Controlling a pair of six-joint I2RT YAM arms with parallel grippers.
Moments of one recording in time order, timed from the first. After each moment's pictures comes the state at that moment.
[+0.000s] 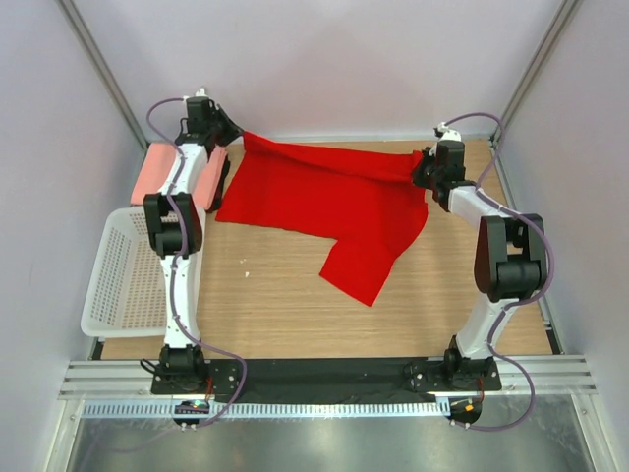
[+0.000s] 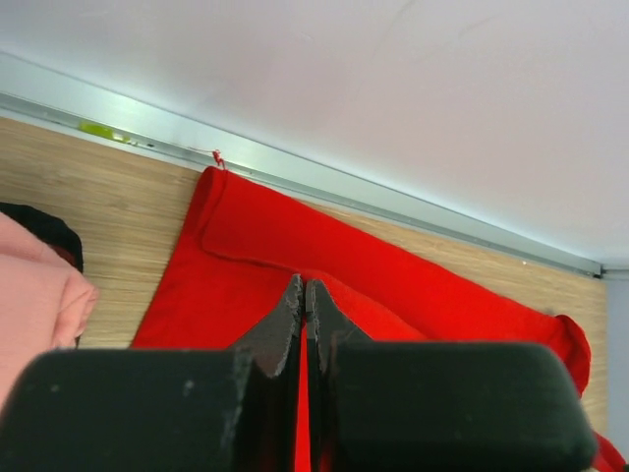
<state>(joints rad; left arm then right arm) -0.01 2.50 2.31 -0.27 0.26 -0.63 0.04 1.84 1.24 0.12 -0.06 0.28</state>
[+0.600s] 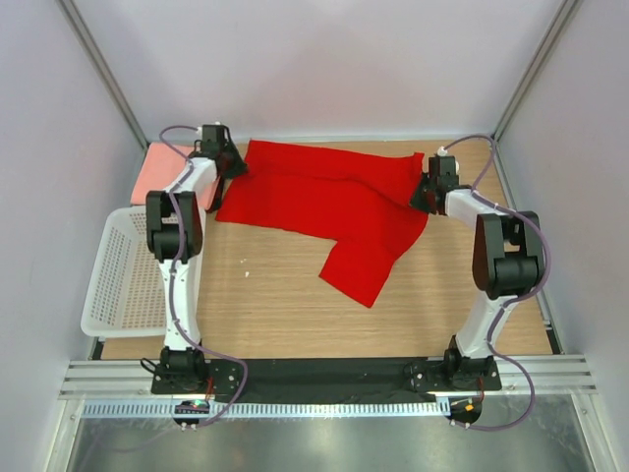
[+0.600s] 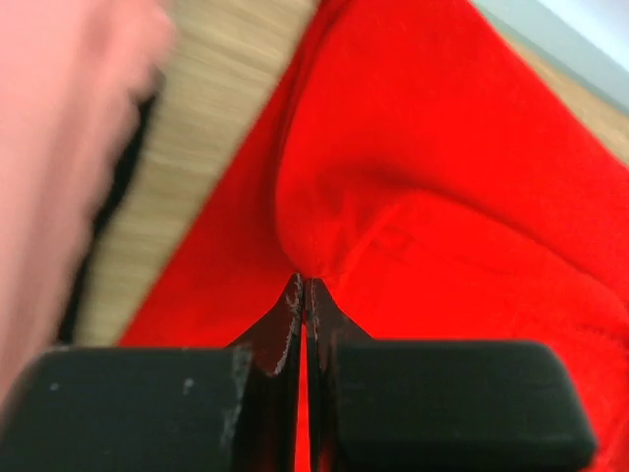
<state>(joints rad) -0.05 2.39 1.96 -0.31 0.15 -0.55 0.05 1.85 1.19 -0.15 -0.02 0.48</state>
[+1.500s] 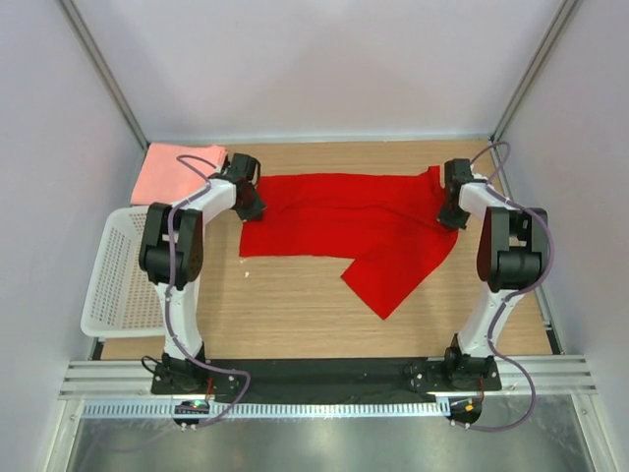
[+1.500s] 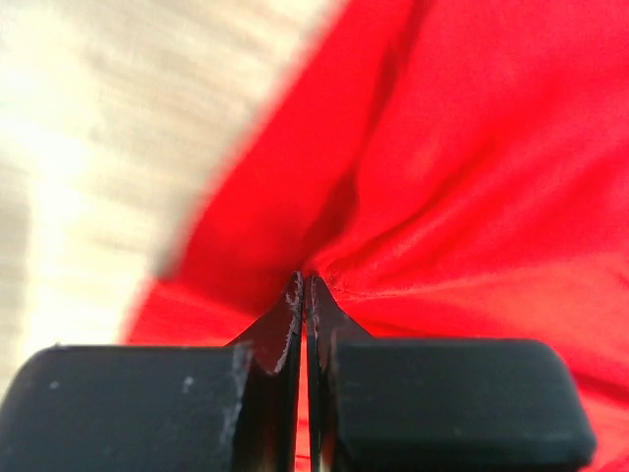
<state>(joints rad) -0.24 2.07 1.49 -0.50 -0.08 -0.70 -0.04 1.93 1.29 -0.51 0.31 0.47</state>
